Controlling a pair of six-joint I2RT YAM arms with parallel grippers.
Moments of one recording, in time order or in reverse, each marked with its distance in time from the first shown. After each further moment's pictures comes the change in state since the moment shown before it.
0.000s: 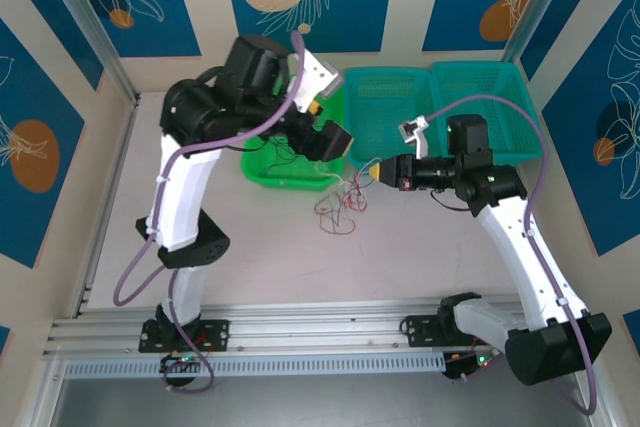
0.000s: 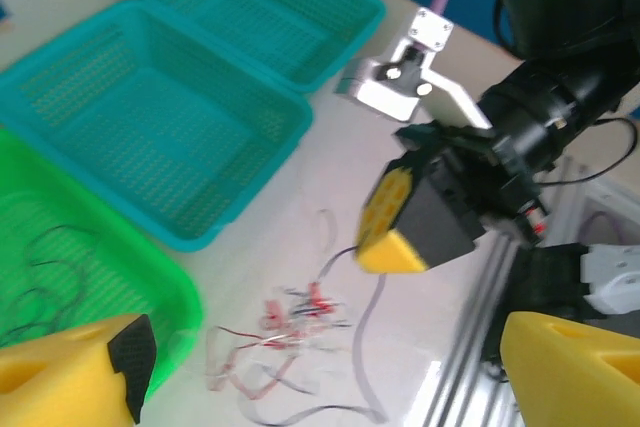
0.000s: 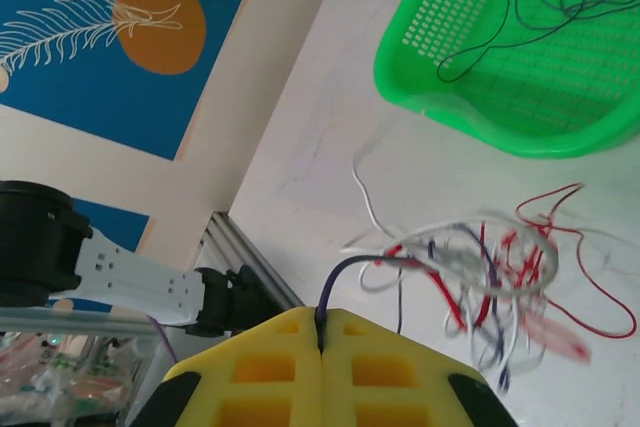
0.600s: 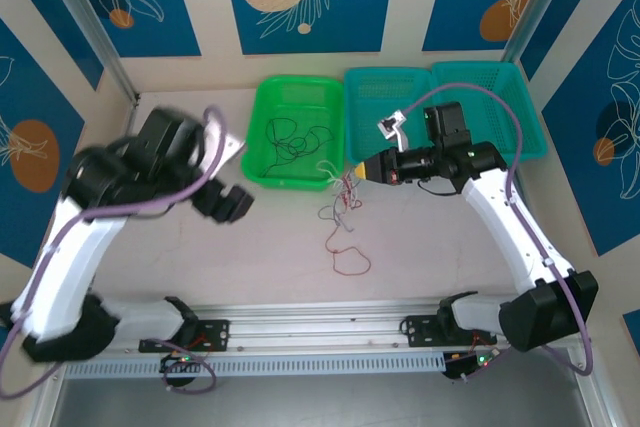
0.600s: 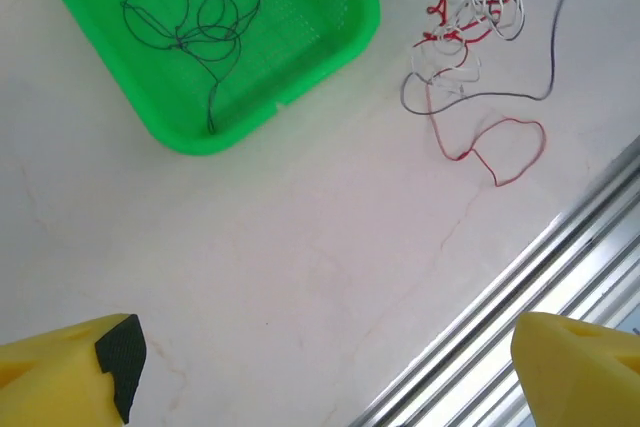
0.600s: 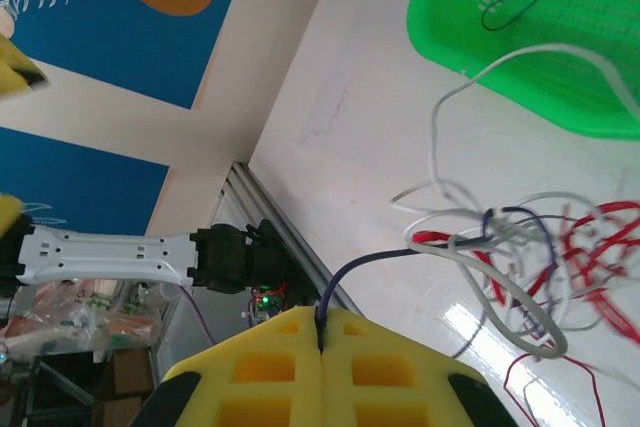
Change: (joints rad) left arm 0.109 -0.909 -1.334 0.157 -0.253 0.024; right arm 0.067 0.171 0.117 -0.084 -0.062 -0.088
